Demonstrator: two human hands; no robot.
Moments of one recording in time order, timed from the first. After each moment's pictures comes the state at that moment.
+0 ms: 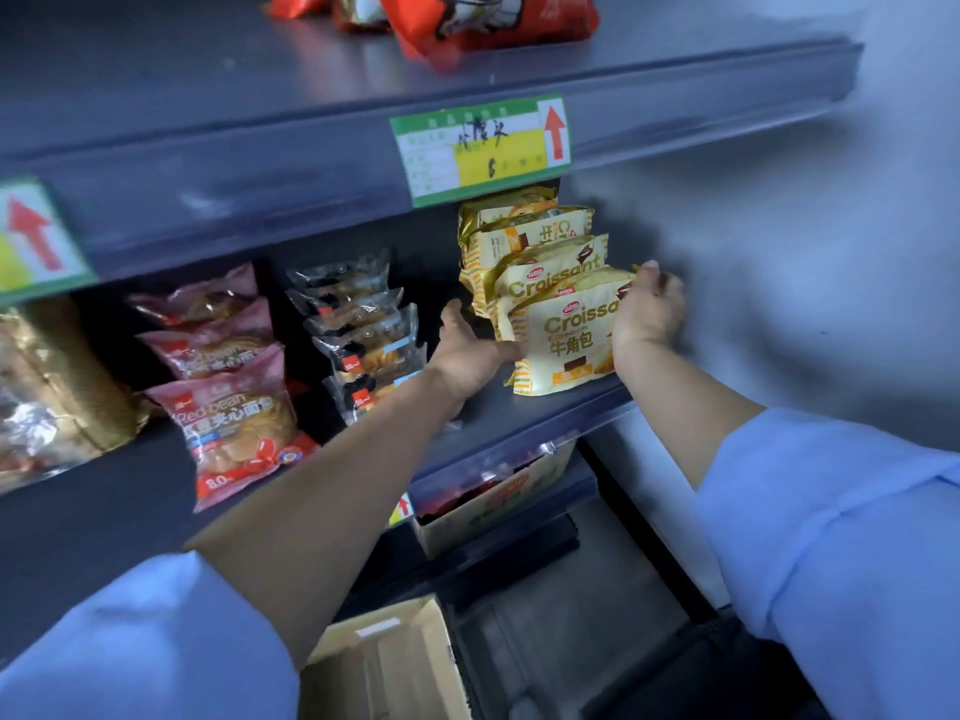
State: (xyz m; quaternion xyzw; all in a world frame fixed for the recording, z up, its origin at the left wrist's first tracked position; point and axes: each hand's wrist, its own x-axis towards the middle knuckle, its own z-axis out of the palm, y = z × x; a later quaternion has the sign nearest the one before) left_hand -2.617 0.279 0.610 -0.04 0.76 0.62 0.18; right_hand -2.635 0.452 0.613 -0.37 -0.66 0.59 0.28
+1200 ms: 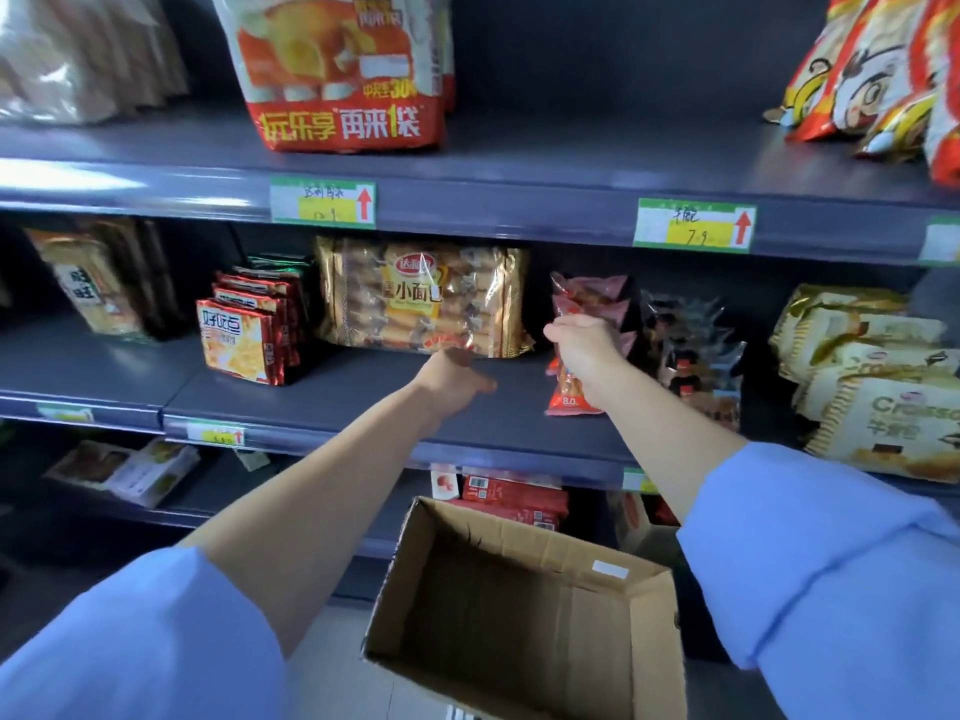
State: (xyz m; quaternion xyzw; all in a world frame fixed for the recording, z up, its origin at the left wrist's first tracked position) left_hand -2.400 -0.057 0.661 -0.28 0.77 0.58 0.01; right_hand -2.485 0.075 0.674 0.01 -0.79 0.60 -0.13
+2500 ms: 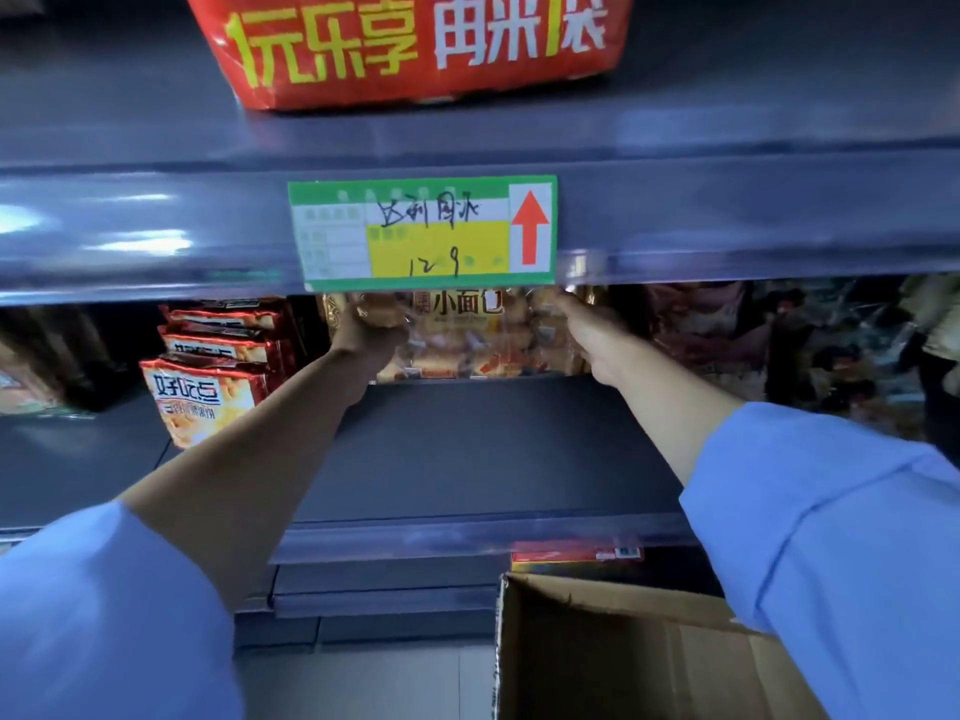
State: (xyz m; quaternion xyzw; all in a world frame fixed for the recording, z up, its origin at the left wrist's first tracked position) left_hand -2.525 -0.297 0.604 -0.34 0.78 0.52 -0.08; right_hand -2.607 -0.088 0.599 -0.12 -0.78 0.59 -0.19
